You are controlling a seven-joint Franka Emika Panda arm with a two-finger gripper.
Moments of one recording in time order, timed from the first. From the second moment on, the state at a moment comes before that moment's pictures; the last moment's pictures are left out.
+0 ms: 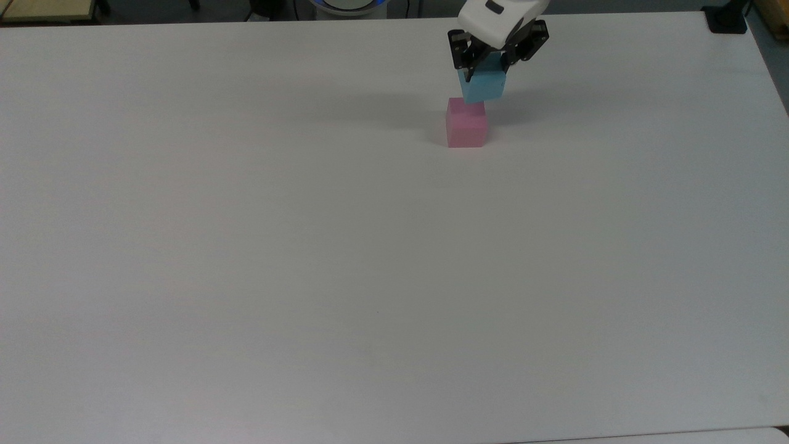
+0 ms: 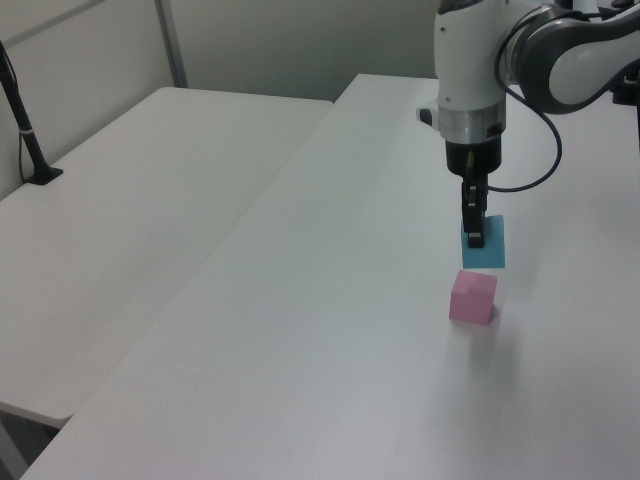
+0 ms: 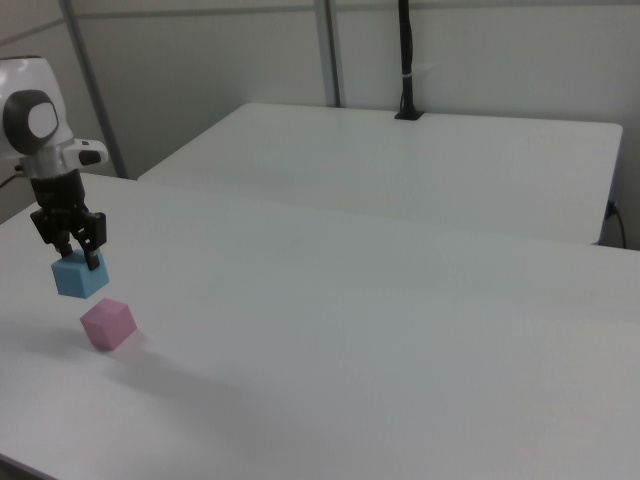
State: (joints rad) arm 0.22 0.08 0.26 -1.89 -0.01 1.85 0.30
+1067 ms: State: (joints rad) arm 0.21 0.16 0.26 -1.95 -0.03 1.96 0.32
